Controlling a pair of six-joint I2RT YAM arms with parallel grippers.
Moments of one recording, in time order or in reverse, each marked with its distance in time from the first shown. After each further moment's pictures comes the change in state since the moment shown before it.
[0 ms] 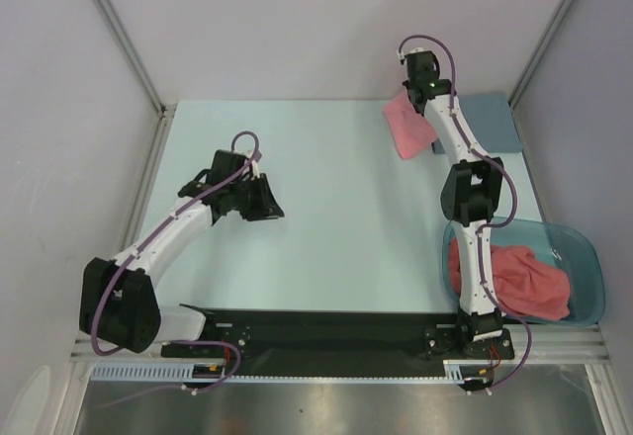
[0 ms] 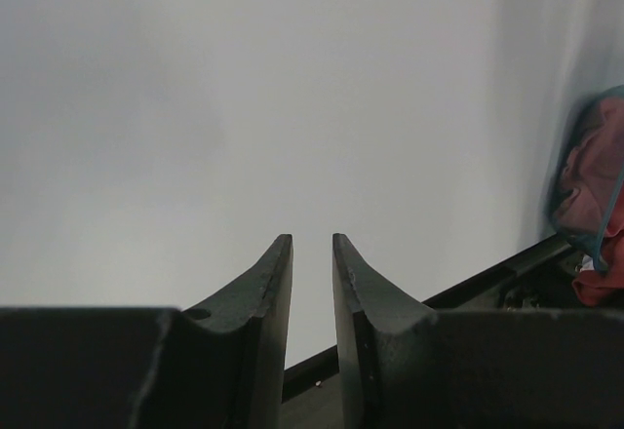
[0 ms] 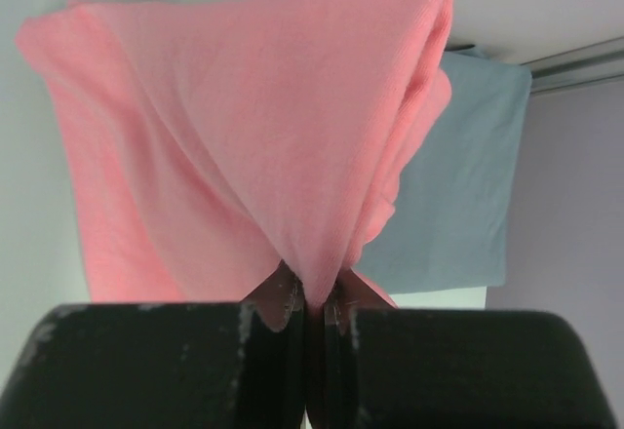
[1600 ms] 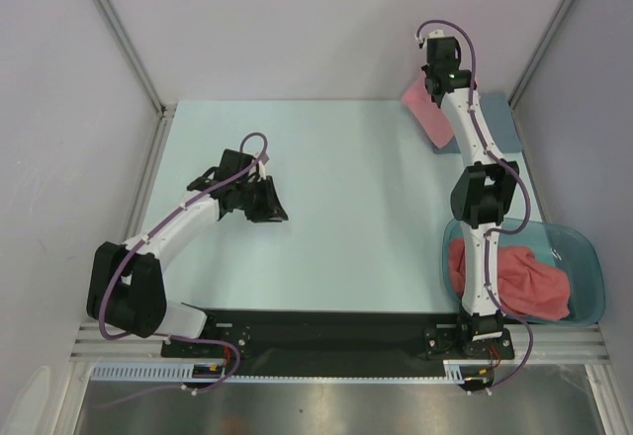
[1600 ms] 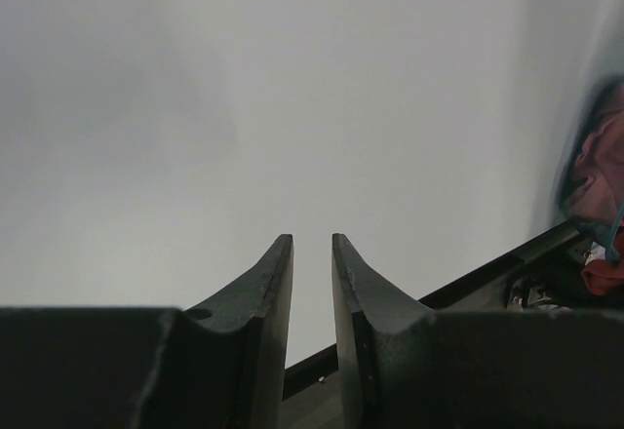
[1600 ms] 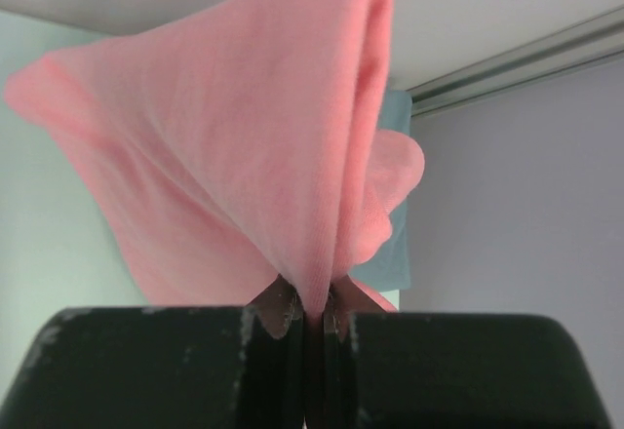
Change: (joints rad) left arm -0.013 0.086 0.018 0.002 0.027 0.016; right arm -0.053 -0.072 0.014 0.022 0.056 -0.097
